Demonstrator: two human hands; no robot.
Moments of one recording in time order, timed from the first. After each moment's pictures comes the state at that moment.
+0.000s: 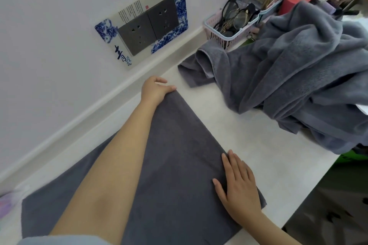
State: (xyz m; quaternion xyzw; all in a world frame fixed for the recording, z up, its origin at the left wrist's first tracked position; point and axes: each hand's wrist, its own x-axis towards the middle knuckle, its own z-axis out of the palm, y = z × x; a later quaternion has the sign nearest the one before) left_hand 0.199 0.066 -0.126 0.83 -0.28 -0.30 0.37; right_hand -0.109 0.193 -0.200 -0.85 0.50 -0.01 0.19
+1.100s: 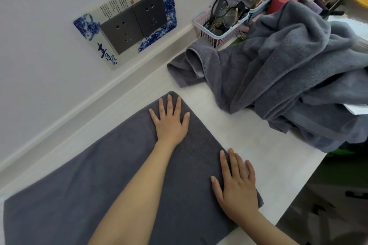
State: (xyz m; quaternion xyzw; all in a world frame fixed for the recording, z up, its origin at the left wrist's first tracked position) left_hand 0.112 0.104 -0.198 0.84 -0.52 -0.16 0.00; right_hand -0.114 0.183 -0.201 -0.83 0.54 0.02 0.15
